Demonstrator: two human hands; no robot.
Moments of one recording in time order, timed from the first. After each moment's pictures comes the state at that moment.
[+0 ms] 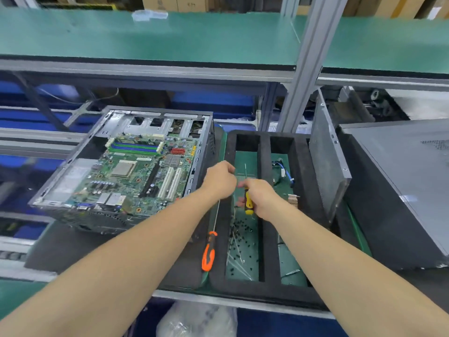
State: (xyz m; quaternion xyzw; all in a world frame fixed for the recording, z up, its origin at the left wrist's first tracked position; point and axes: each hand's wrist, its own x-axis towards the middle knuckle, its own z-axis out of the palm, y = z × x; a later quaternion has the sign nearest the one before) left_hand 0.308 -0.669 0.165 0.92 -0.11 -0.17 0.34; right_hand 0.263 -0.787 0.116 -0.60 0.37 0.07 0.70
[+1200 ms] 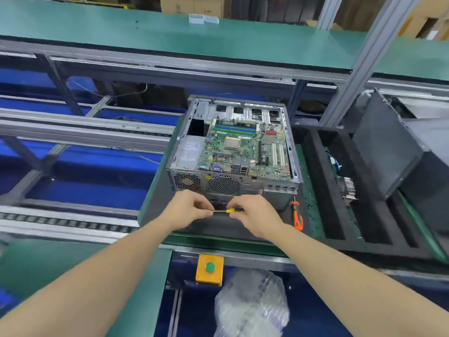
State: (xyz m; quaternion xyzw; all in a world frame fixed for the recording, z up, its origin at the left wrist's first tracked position) left_hand 0.302 -0.270 0.109 0.88 -0.25 -0.19 0.35; right_hand 0.206 -0.489 0.124 -0.98 -0.03 0.02 0.22
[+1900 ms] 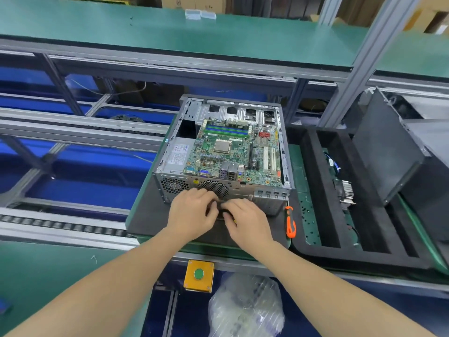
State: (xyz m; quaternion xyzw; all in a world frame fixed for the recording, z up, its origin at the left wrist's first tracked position) left_hand 0.281 -0.324 0.094 0.90 -0.35 0.17 0.20; right_hand 0.195 -0.495 0.085 -0.96 -0.05 -0.19 0.18
